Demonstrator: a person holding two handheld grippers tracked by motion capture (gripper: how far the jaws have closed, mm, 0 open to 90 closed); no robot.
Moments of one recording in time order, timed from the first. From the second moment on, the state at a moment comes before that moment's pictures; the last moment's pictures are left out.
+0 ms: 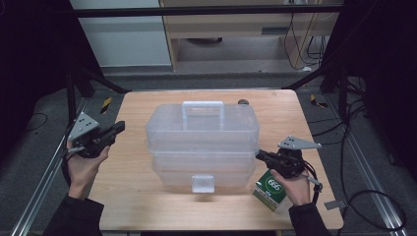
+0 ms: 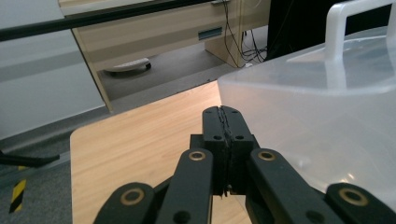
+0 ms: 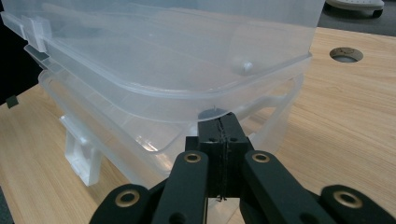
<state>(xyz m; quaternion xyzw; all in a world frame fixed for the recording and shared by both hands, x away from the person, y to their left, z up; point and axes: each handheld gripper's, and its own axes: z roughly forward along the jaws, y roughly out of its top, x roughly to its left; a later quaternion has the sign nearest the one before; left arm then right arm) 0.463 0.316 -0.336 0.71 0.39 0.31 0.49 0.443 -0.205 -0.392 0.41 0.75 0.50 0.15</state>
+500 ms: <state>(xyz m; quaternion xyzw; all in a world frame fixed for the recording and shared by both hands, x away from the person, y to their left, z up) 0.452 0.313 -0.395 0.74 0.41 0.26 0.47 0.444 -0.205 -0.393 0.41 0.75 0.50 0.15</state>
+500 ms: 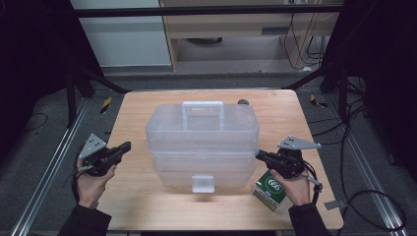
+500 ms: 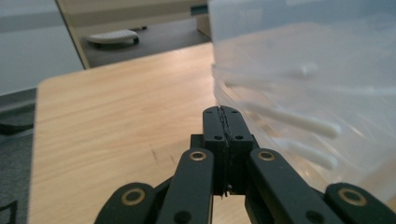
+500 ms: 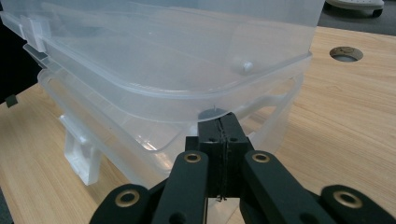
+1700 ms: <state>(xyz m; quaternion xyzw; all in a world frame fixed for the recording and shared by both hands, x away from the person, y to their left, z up) 0.454 0.263 -0.377 0.76 0.33 0.25 0.50 0.454 -0.206 -0.375 0.40 0.74 0.52 0.16</state>
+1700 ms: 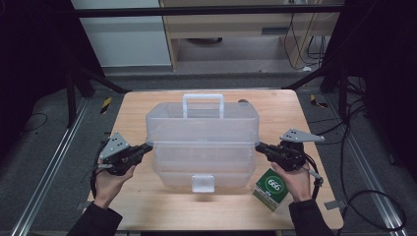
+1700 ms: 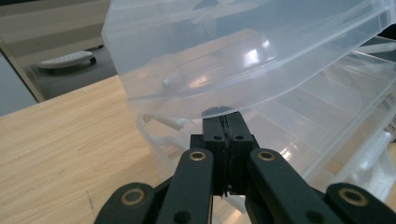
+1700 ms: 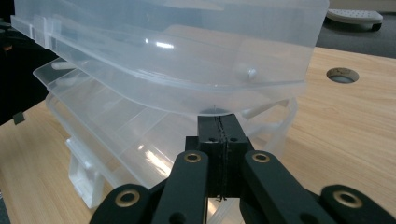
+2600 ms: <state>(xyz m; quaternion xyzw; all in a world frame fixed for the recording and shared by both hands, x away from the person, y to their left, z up) 0.468 0.260 -0.381 0.75 0.34 0.29 0.49 0.456 -0.203 -0.372 0.39 0.75 0.52 0.16</state>
